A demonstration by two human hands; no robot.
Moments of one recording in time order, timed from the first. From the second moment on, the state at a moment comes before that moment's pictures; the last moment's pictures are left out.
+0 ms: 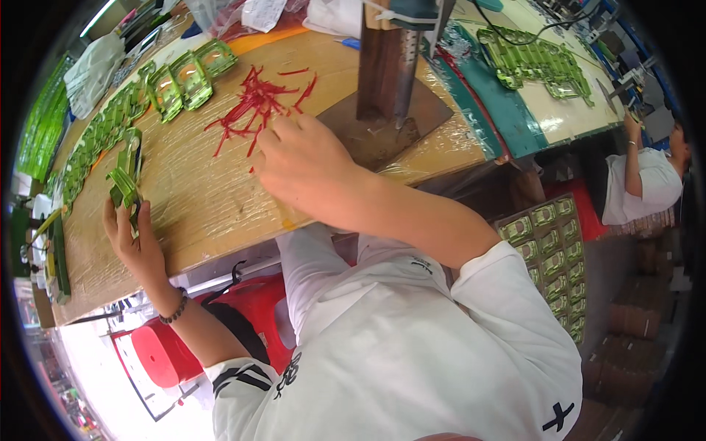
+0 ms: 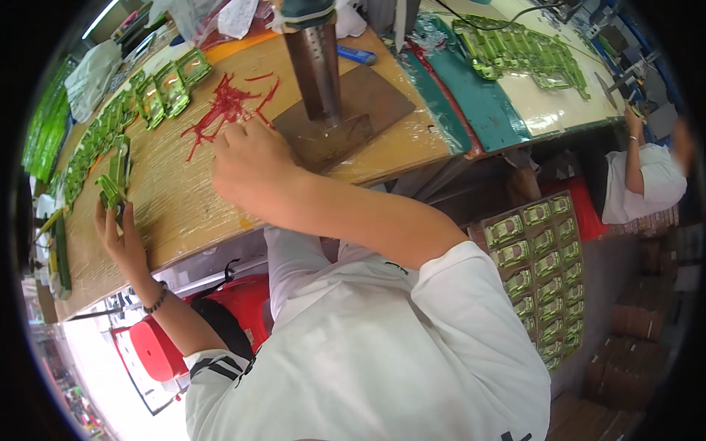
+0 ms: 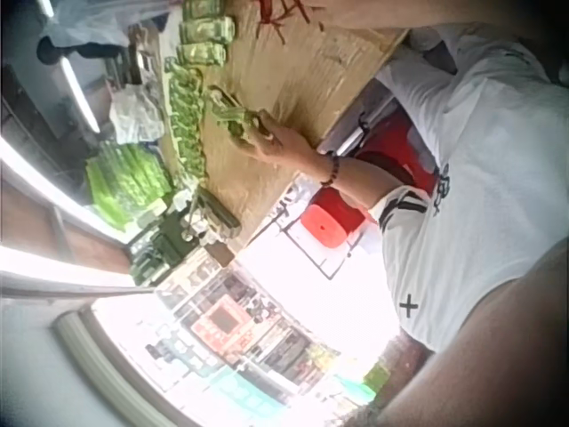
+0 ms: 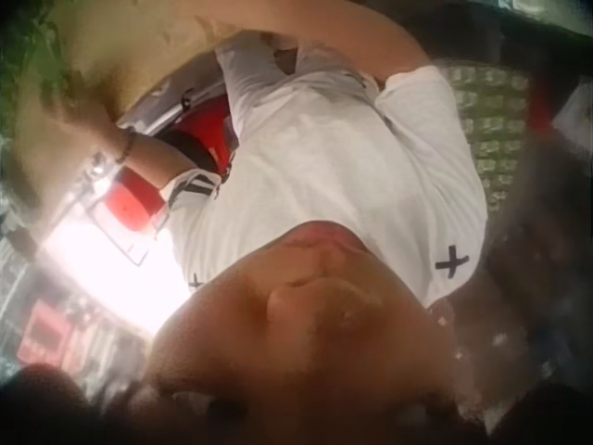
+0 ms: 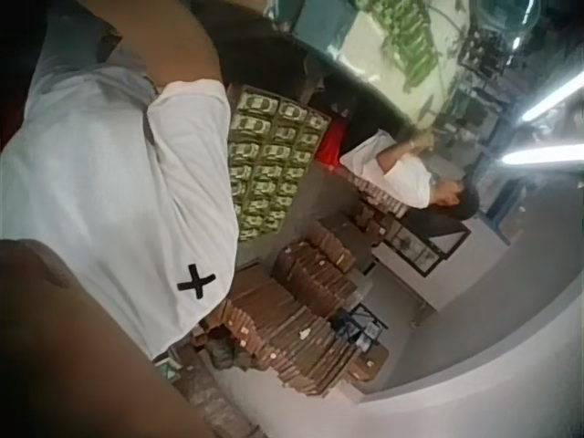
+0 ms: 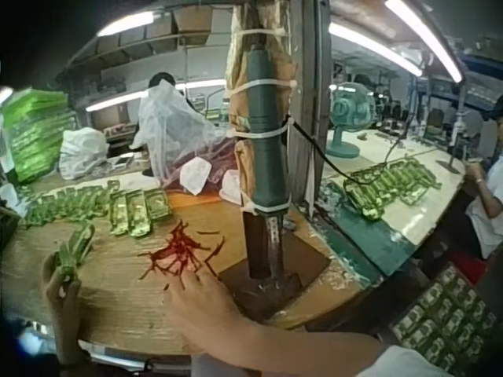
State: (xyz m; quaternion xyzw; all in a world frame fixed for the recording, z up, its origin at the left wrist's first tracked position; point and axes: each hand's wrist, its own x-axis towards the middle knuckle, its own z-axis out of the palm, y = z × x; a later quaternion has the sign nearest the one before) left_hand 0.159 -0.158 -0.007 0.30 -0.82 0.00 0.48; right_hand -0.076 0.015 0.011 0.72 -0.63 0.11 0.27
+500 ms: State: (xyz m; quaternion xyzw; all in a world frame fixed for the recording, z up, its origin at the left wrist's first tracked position) left_hand 0.081 -0.062 -0.011 0.06 -0.72 -0.49 0.48; right_hand -0.062 0.026 0.028 0.54 -0.53 0.65 0.09
